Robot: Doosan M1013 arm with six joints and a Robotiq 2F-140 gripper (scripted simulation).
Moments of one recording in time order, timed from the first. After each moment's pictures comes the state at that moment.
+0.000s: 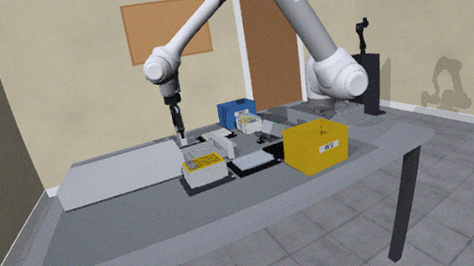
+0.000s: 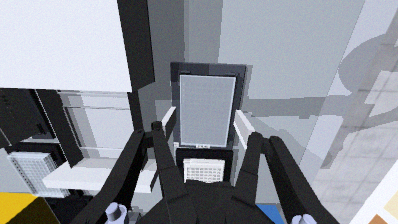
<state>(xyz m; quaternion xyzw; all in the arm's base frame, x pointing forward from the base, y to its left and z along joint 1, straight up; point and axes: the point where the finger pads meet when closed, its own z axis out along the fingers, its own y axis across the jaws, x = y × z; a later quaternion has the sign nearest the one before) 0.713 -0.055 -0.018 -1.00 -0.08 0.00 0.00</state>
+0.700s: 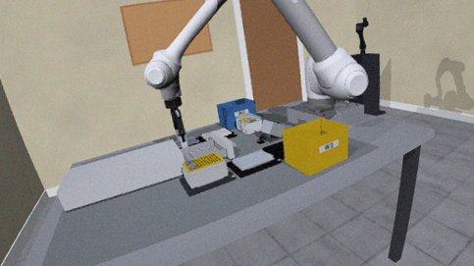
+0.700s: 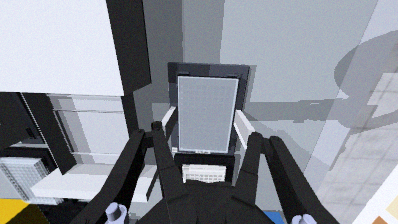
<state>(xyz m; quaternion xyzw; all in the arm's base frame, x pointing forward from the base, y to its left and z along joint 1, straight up) 0.713 -0.055 -0.035 -1.00 -0.08 0.00 0.00</state>
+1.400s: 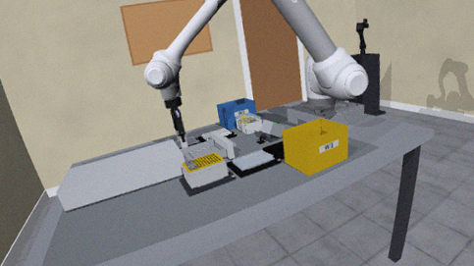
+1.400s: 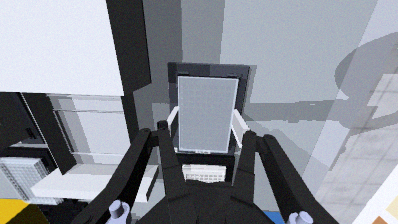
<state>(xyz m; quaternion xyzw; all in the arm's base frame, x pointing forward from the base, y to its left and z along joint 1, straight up) 0.713 -0.055 -0.035 -1.00 -0.08 0.00 0.00</state>
